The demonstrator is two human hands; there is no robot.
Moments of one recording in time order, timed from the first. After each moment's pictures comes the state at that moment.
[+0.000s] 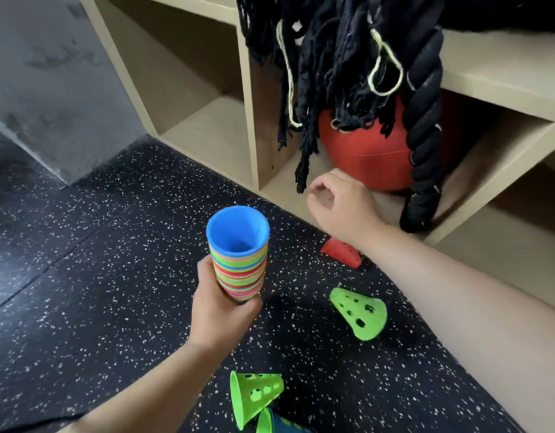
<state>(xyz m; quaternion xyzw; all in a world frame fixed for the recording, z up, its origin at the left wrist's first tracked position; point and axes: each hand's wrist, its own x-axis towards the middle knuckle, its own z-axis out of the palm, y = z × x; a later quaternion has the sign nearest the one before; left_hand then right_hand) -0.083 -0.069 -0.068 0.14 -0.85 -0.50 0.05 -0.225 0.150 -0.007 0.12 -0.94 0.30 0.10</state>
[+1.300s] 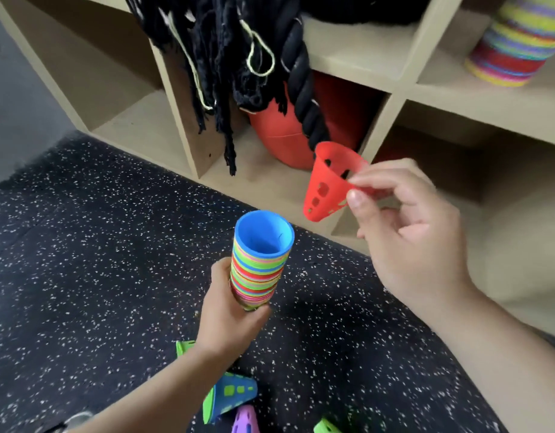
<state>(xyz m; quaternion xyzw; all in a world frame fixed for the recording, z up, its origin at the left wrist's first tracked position) -0.020 0.027 -0.053 0.02 -0.86 -0.51 -0.03 -0.031 0.237 0.101 0.11 -0.82 0.49 0.27</state>
